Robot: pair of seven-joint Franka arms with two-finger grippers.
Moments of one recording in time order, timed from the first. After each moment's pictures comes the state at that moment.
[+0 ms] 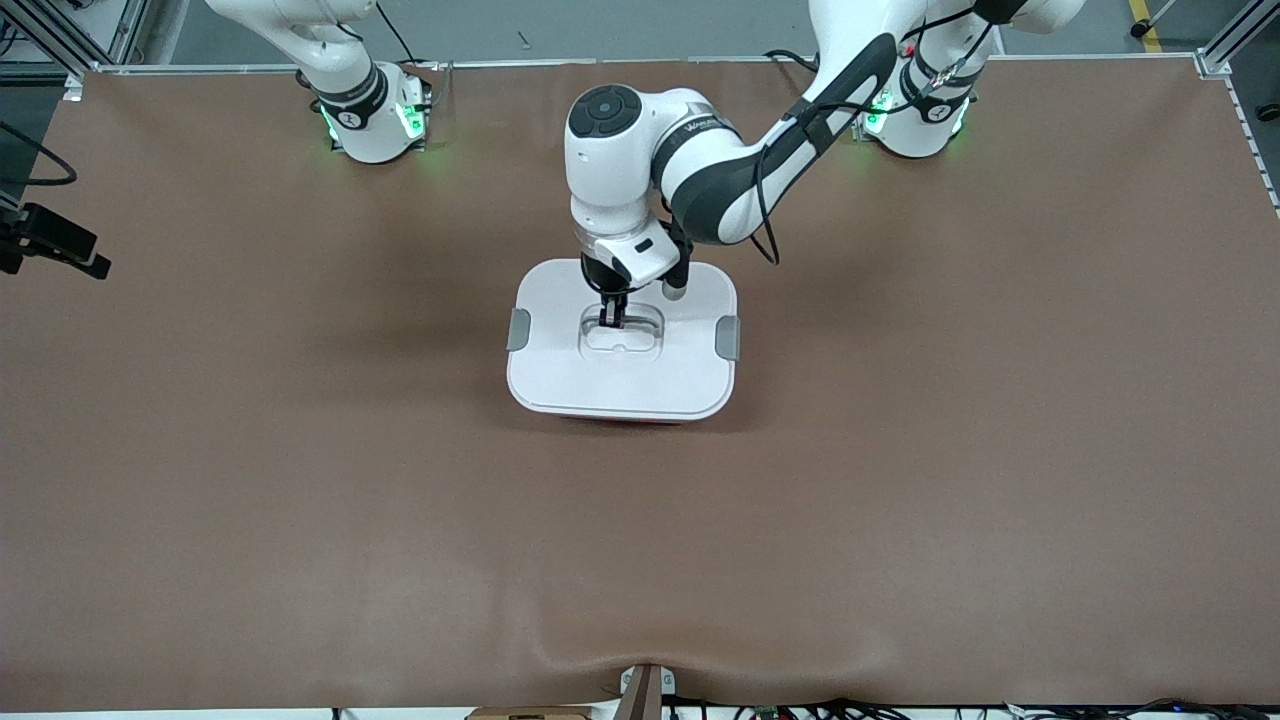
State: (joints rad) left arm -0.57 0.61 -0.44 -1.44 0.44 2.11 -2.60; right arm -0.04 0.01 -0.07 -1.52 0.02 1.52 -0.03
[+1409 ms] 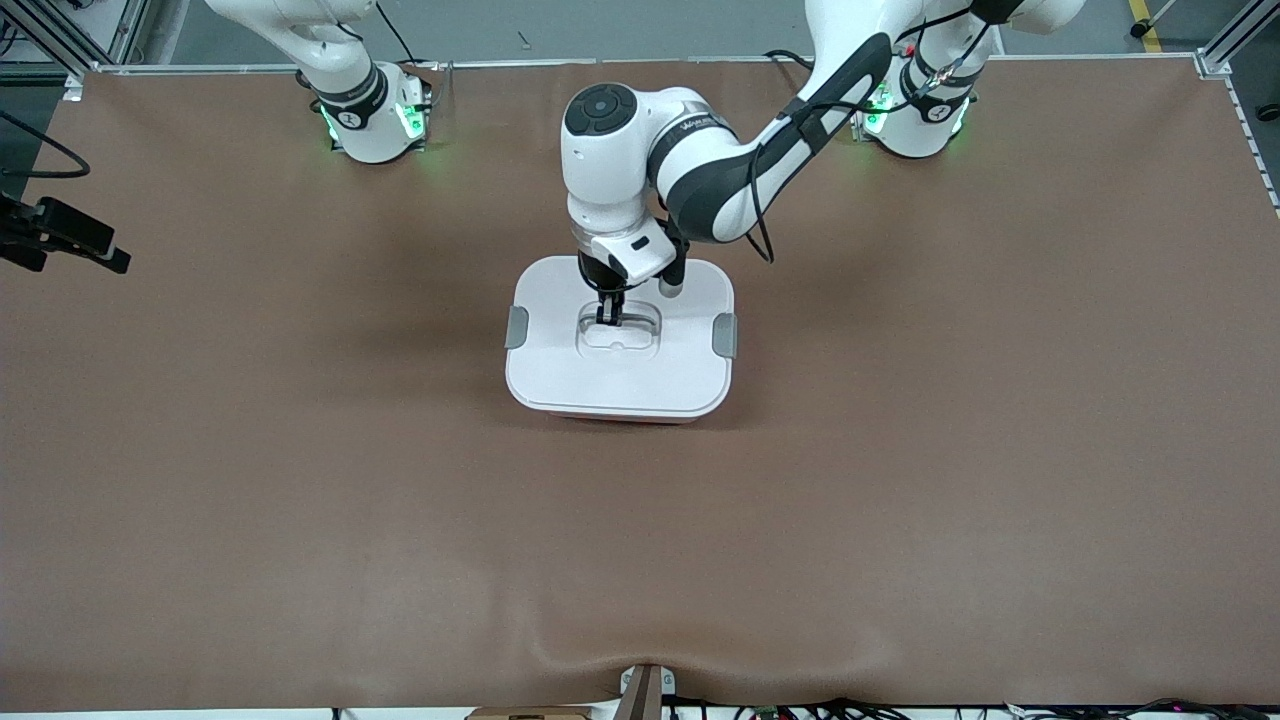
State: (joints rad) left arm -0.58 0.61 -0.44 -1.44 0.44 2.11 -2.61; right arm -0.04 0.01 -0.06 -1.52 0.06 1.49 -0.03
